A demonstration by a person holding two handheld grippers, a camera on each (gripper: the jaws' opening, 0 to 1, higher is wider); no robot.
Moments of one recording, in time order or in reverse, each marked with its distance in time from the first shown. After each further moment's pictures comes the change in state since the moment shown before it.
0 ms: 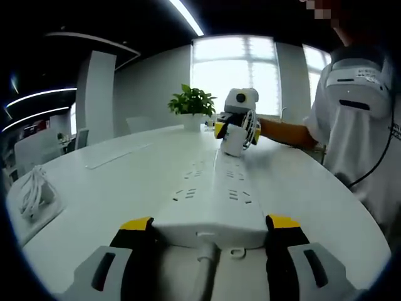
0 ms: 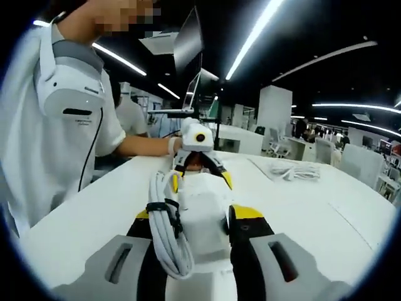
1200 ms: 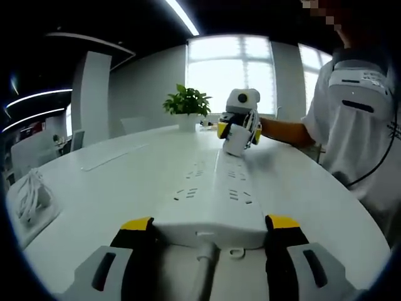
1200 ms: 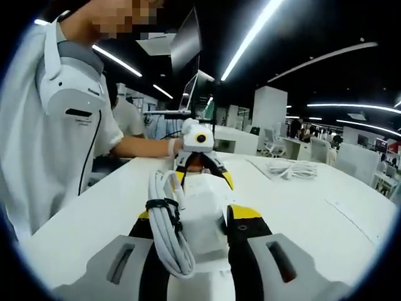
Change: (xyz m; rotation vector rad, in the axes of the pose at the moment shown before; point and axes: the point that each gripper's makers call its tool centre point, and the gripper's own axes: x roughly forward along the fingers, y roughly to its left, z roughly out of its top) left arm 0.000 -0.003 0.000 0.017 0.005 -0.034; right arm -0.003 0.014 0.002 0.017 0.001 -0.045
